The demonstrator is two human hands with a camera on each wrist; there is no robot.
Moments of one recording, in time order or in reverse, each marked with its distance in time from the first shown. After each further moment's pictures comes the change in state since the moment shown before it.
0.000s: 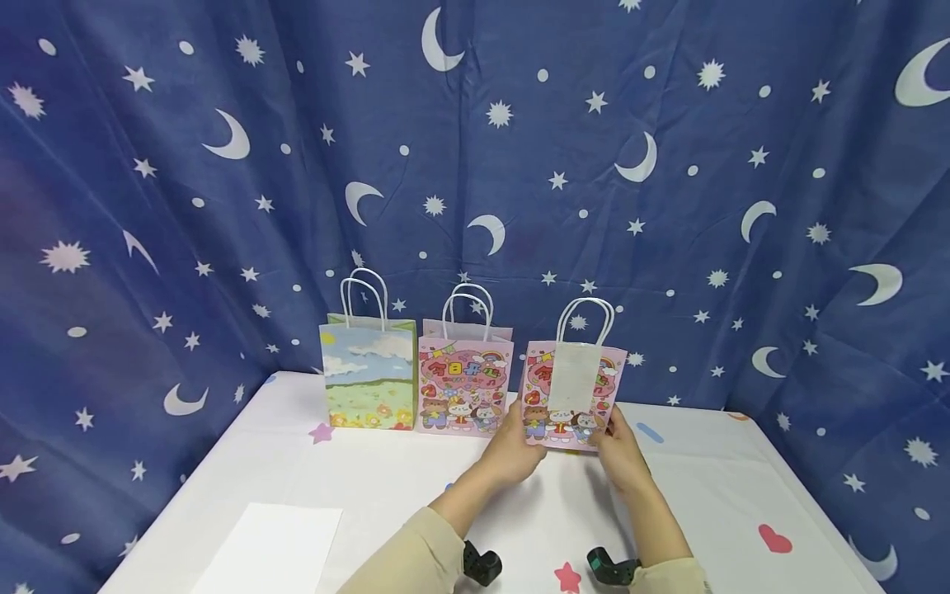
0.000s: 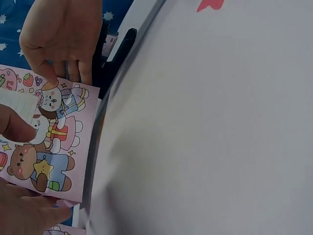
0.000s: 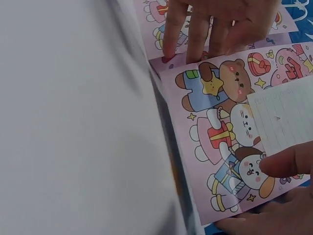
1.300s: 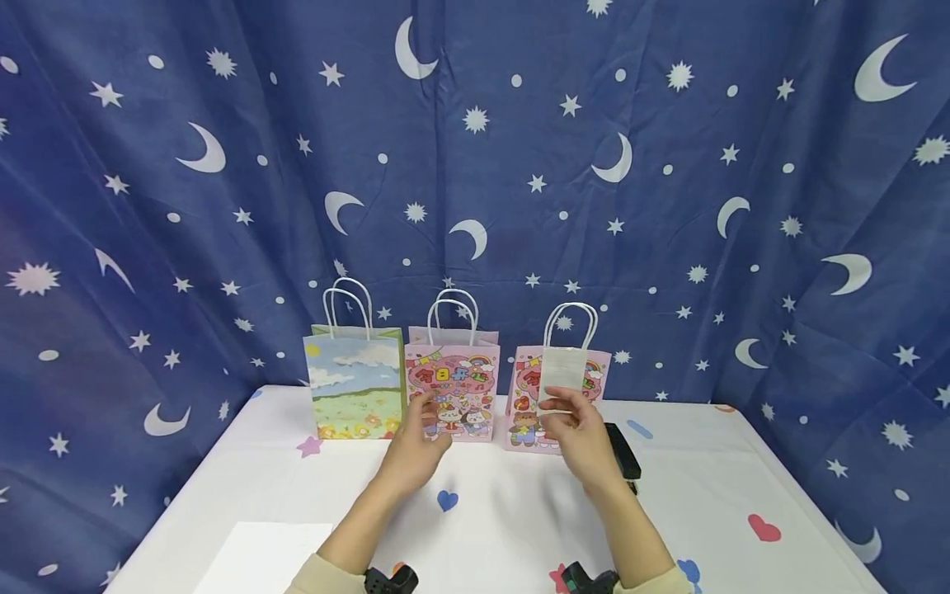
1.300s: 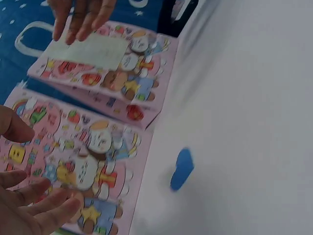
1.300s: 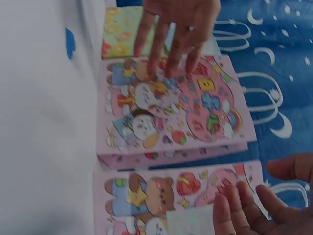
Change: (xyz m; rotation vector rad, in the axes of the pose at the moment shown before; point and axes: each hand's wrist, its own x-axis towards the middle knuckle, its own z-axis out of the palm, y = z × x) left_hand -0.051 -0.023 -0.103 0.028 0.226 0.003; right_hand -0.040 -0.071 0.042 -0.002 0.054 -0.117
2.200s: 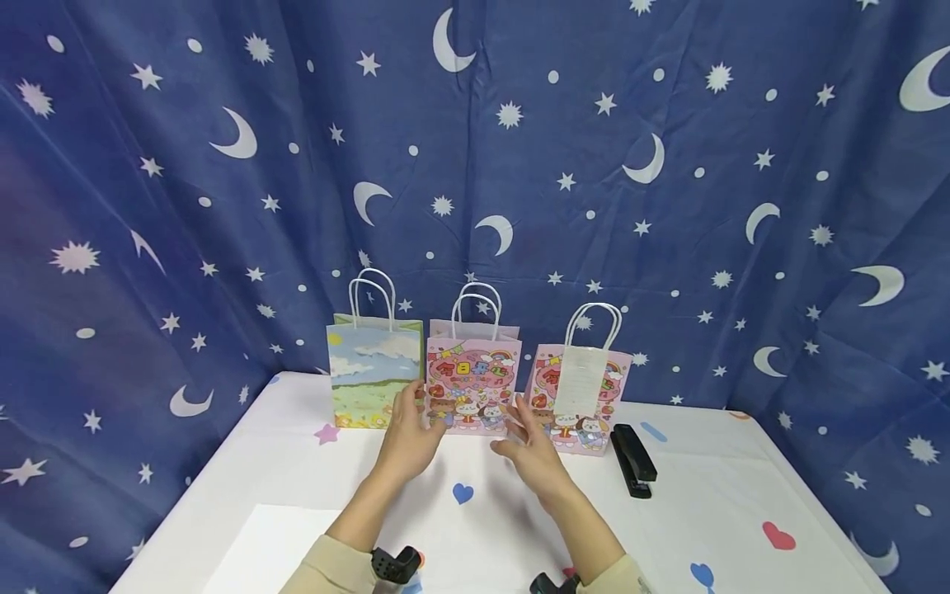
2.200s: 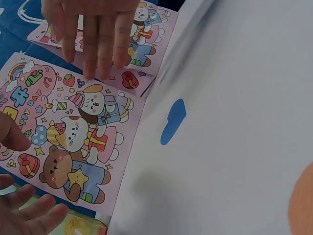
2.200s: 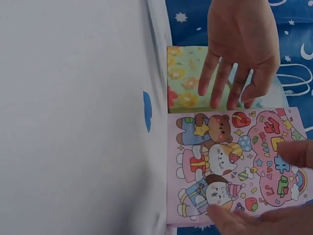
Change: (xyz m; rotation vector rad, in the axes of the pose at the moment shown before) left_hand 0.010 -0.028 -0.021 0.088 0.147 -0.029; right_hand -0.001 0.032 0.078 0.027 -0.262 0.096
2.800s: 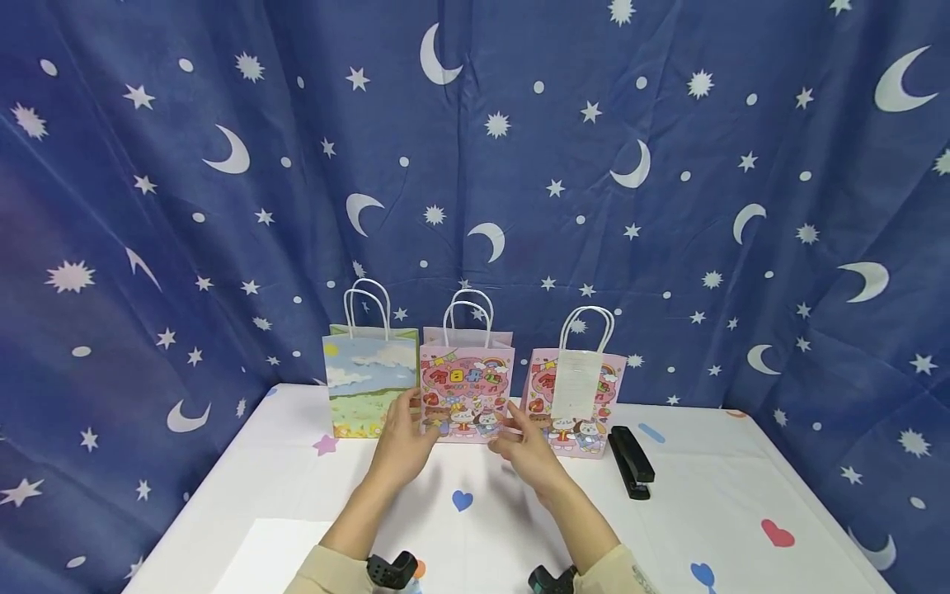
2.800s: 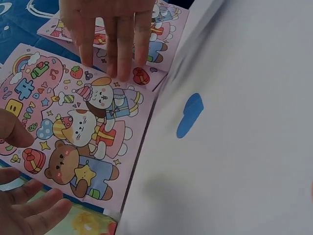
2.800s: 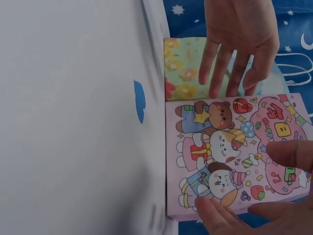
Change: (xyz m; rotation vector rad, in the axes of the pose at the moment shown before) left_hand 0.001 0.000 -0.006 0.004 -0.016 -0.008; right_hand 0.013 0.003 -0.002 -0.016 0.017 0.045
